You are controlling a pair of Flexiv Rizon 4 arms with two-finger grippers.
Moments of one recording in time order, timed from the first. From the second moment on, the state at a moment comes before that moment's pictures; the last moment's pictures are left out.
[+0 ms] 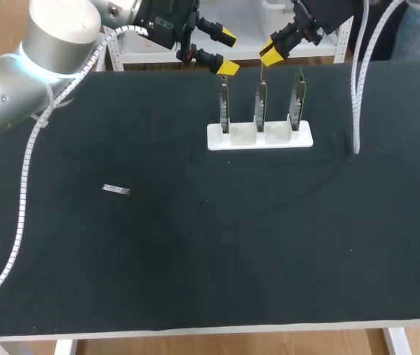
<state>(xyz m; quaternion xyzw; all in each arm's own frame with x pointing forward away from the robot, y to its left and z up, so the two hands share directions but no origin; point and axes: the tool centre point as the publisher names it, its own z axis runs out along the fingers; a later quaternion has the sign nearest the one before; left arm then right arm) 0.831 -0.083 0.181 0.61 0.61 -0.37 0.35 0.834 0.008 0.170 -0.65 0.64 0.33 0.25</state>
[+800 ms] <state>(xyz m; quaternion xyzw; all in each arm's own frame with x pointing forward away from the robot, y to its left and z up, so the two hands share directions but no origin) 0.831 -0.083 0.181 0.61 0.61 -0.37 0.35 0.836 0.009 0.166 -0.64 0.64 0.34 0.25</state>
